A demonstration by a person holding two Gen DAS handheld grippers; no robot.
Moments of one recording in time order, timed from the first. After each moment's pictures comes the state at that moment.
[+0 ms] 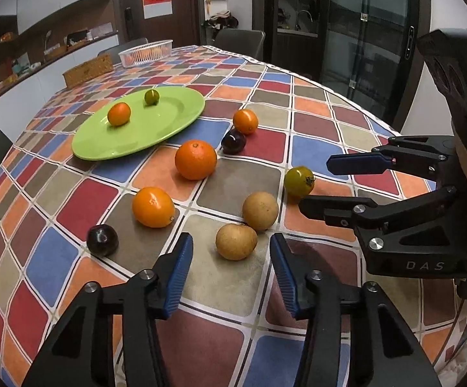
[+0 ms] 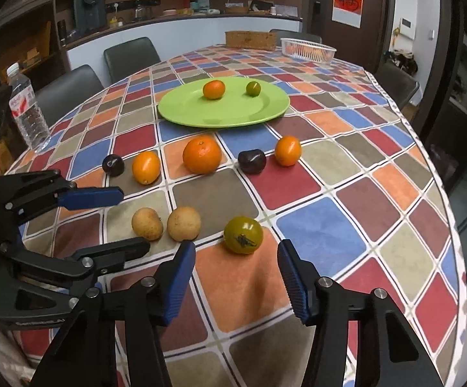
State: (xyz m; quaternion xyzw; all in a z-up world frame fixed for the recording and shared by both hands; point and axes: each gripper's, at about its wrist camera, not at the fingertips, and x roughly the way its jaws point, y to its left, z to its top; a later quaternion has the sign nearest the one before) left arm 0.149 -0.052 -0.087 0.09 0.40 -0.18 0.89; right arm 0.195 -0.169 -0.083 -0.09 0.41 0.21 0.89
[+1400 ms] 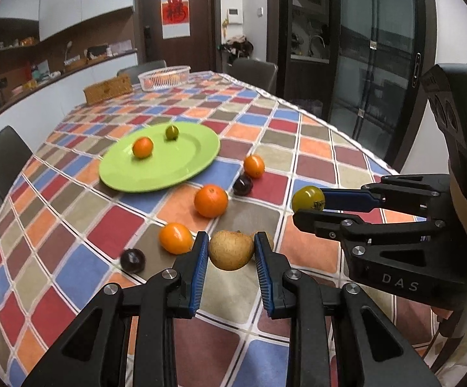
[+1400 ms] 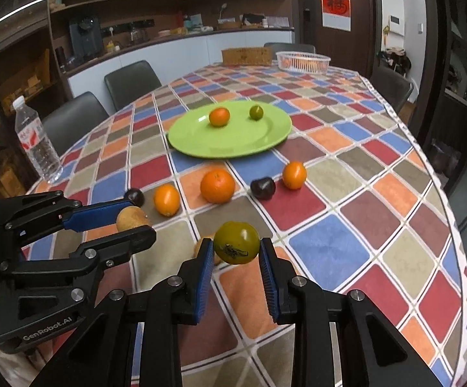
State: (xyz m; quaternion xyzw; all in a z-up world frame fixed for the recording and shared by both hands) left arm 0.132 -0.045 -0.035 0.06 0.35 -0.15 0.92; right arm 0.185 -0.164 -0.050 -0.04 0.38 0.21 0.90
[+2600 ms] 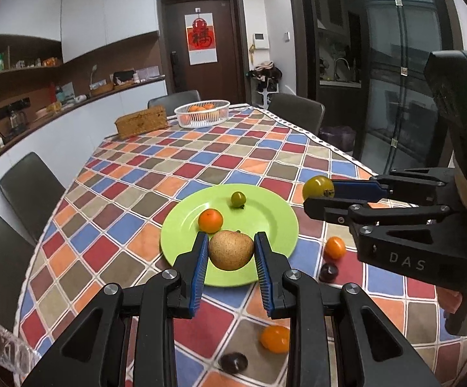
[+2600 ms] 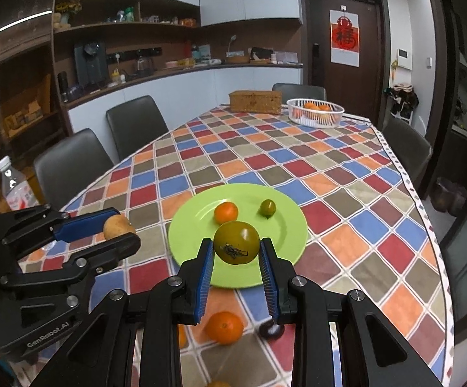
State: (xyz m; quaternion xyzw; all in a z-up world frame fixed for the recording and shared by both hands) left arm 0.232 0.015 0.017 0.07 0.30 -0.10 0.95; right arm 0.290 -0.109 0.016 -0.05 0.31 0.23 0.92
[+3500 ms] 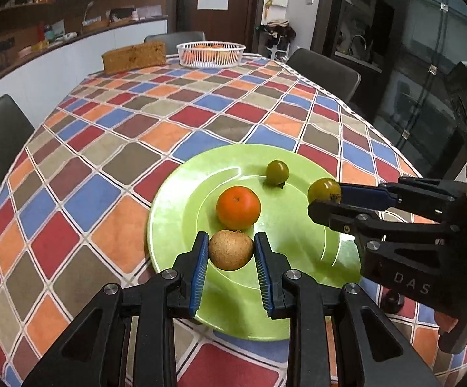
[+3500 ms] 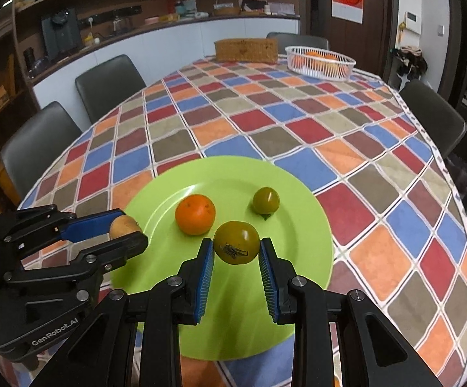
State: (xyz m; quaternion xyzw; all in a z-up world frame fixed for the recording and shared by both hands) left arm 0.360 0.055 -0.058 0.01 0.41 -0.11 0.90; right arm 0.408 -0.067 -0.051 -0.06 0.41 0.20 0.88
